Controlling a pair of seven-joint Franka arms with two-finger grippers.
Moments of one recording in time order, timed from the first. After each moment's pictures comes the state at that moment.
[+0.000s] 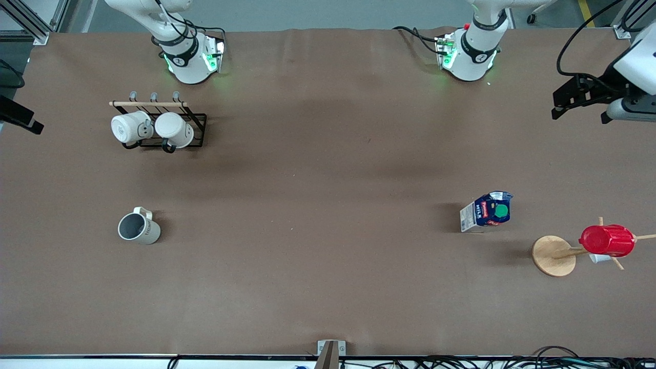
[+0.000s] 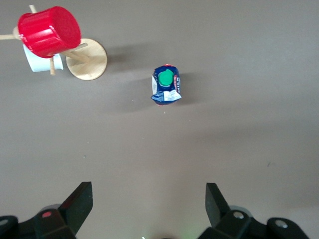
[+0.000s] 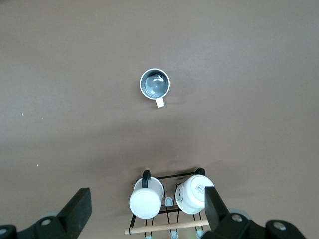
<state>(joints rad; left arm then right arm) -0.01 -0.07 -0.08 -1.58 0.00 1.51 0.03 -0.04 0.00 -0.11 -1.47 0.04 1.46 0.03</state>
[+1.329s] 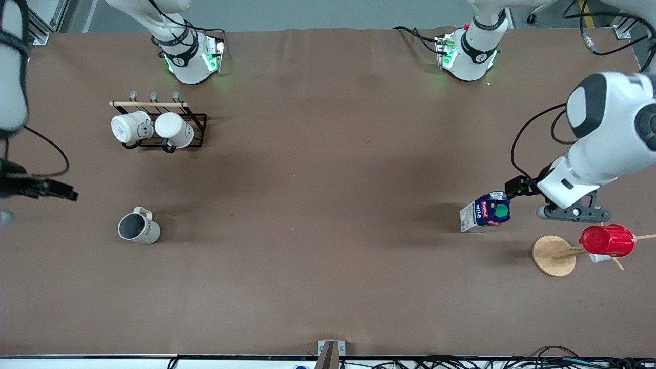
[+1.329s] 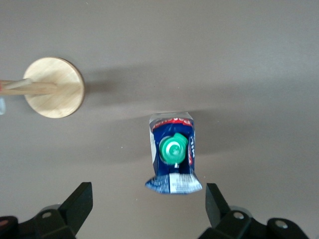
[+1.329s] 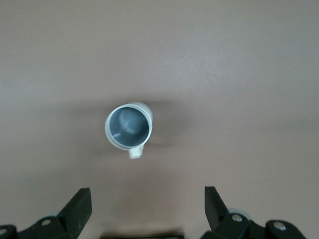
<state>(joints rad) -0.01 0.24 -0.10 -1.76 0.03 1.99 0.00 -0.09 0.33 -0.12 -1.58 0.04 1.87 -0.15</state>
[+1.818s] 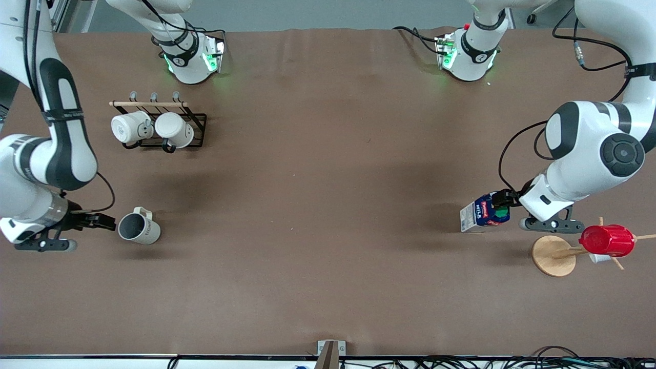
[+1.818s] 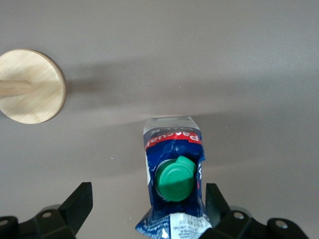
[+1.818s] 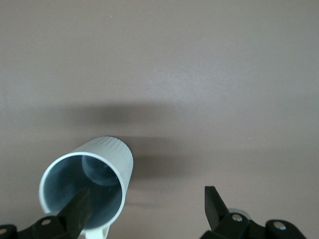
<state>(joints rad) -0.01 0.31 -0.10 -1.82 0.03 2.11 0.00 -0.09 0.49 -0.11 -1.79 0.04 2.32 -0.22</state>
